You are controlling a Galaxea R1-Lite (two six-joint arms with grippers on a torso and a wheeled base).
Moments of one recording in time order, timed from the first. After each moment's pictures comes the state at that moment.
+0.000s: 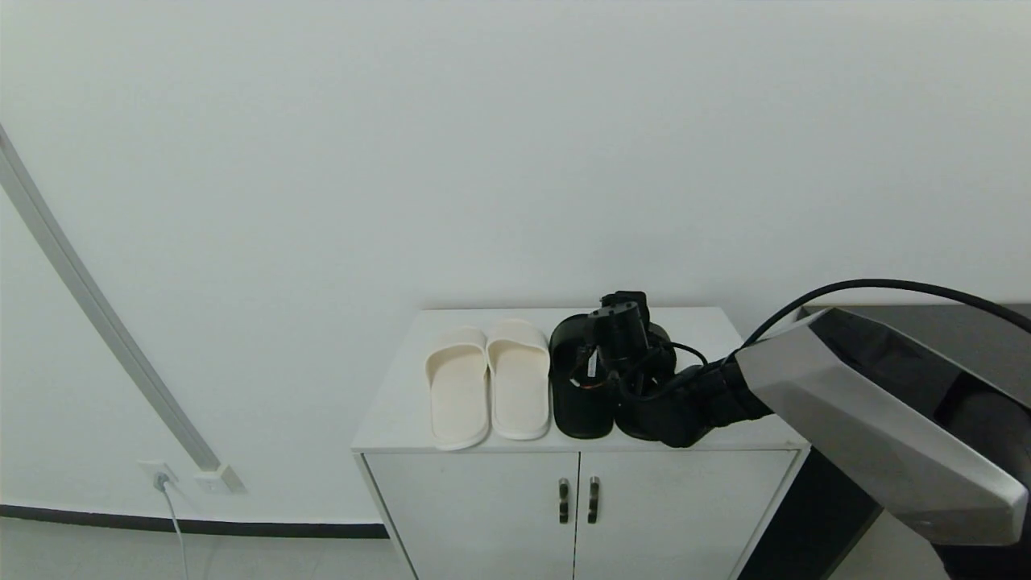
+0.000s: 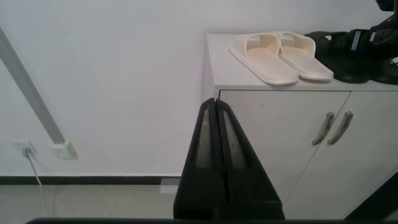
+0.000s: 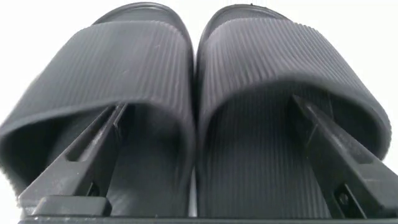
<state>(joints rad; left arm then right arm) 0.00 0.00 0.00 0.00 0.03 -0.02 0.65 2.42 -1.58 -0.45 -0.67 0.31</state>
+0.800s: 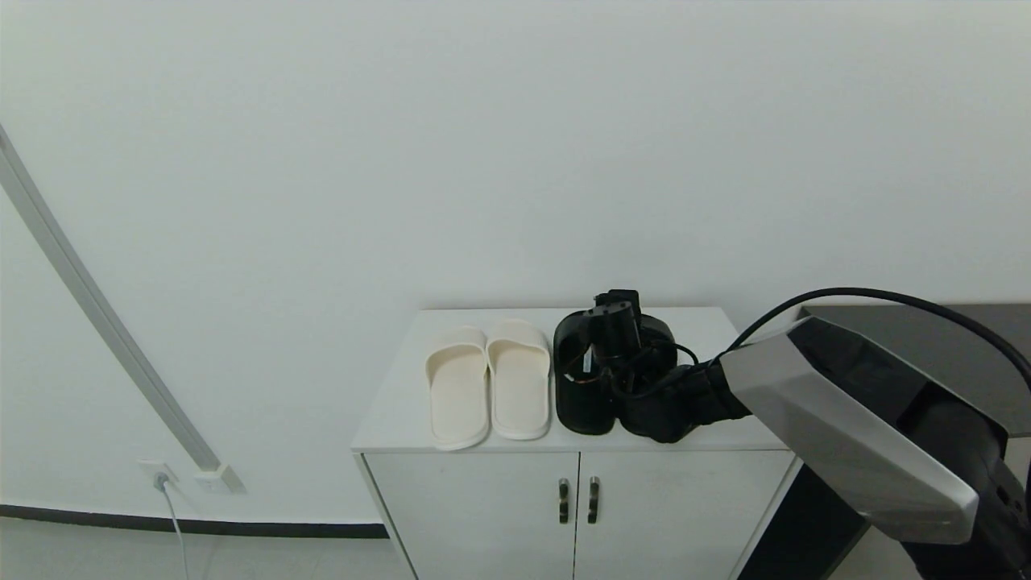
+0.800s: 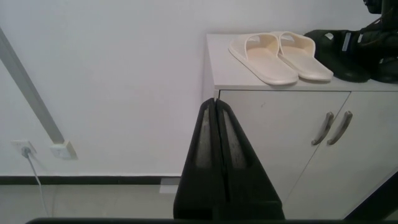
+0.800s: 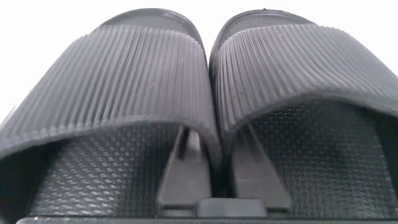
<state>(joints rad) 0.00 0.00 0.00 0.00 0.03 -0.02 0.64 2.49 -1.68 -0.46 -0.69 0.28</state>
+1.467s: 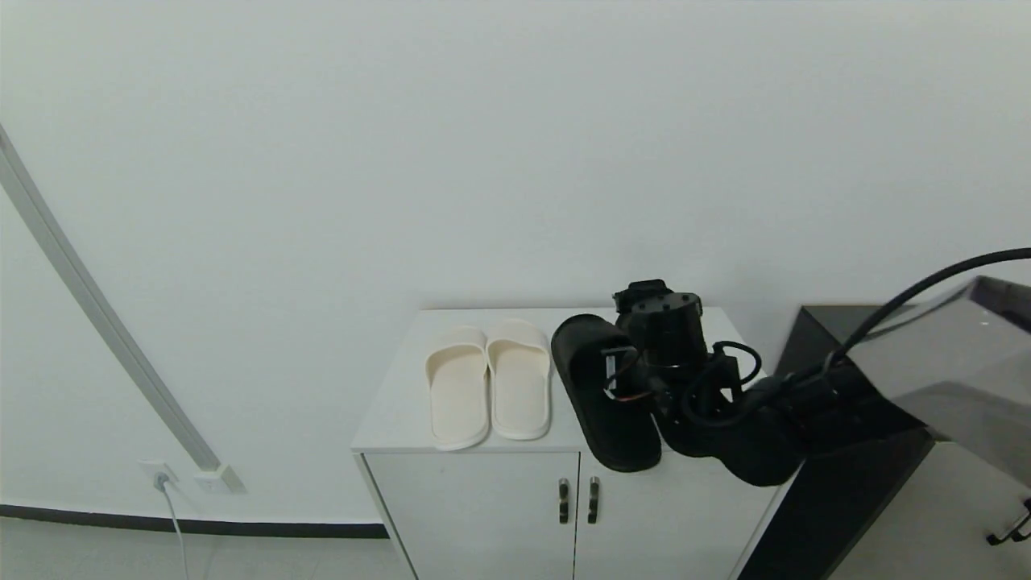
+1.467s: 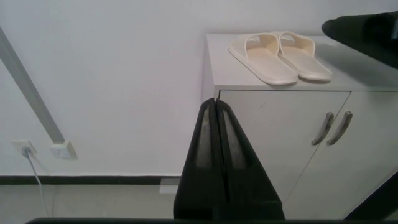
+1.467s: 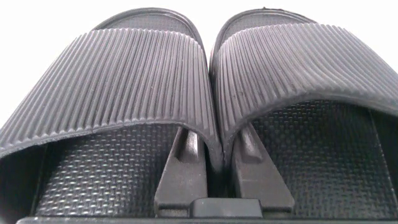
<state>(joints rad) 0.00 0.00 0.00 0.00 0.03 -0.02 0.70 2.11 -1.15 -0.64 -0.51 0.15</state>
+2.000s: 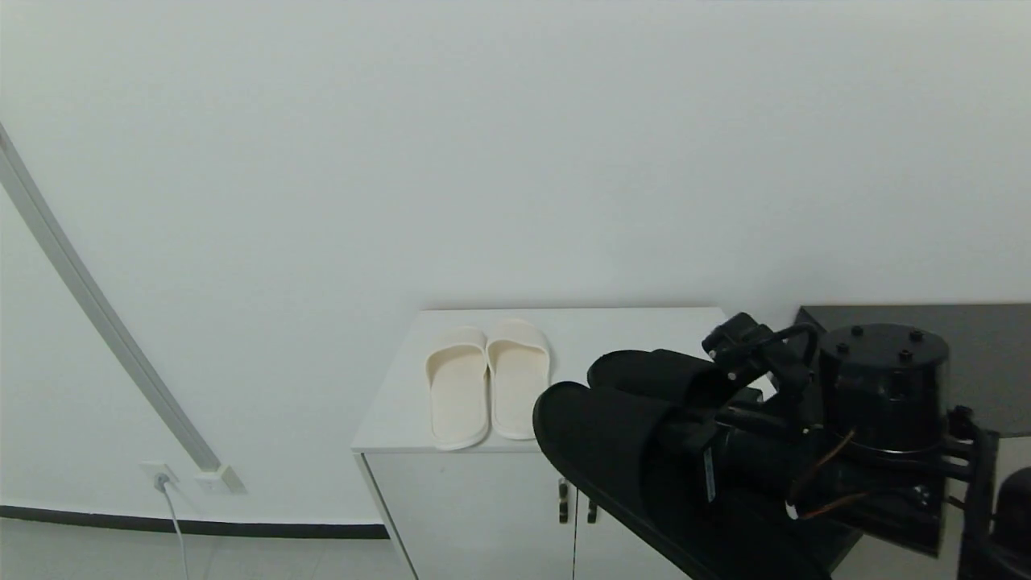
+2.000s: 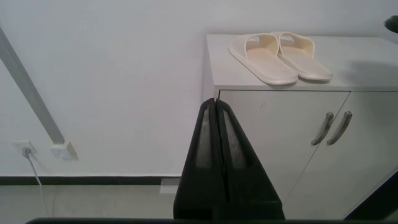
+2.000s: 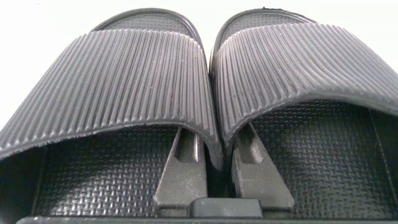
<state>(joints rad) 0.00 0.00 0.00 0.00 0.03 -0.02 0.74 1.63 -0.61 -0.73 0.04 0.08</state>
